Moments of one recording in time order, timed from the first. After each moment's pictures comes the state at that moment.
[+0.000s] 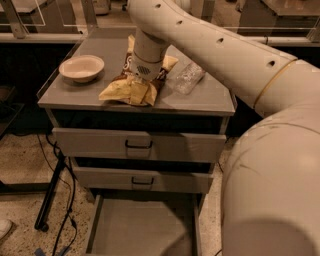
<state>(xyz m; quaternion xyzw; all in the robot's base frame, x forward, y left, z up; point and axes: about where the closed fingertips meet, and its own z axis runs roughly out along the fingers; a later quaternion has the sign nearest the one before) 0.679 0.053 0.836 -0.63 0.76 0.02 0.17</state>
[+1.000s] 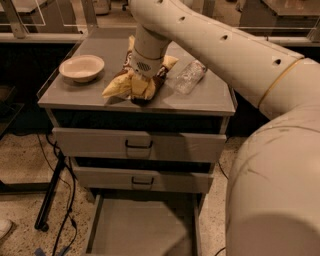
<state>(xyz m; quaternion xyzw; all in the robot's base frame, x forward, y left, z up) 0.679 0.050 0.851 -0.62 0.76 0.02 0.19</state>
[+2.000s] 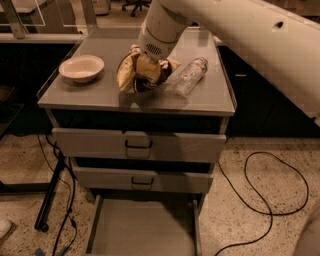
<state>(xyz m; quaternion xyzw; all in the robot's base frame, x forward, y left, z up) 0.663 0.037 0.930 -0.60 0.74 0.00 0.29</state>
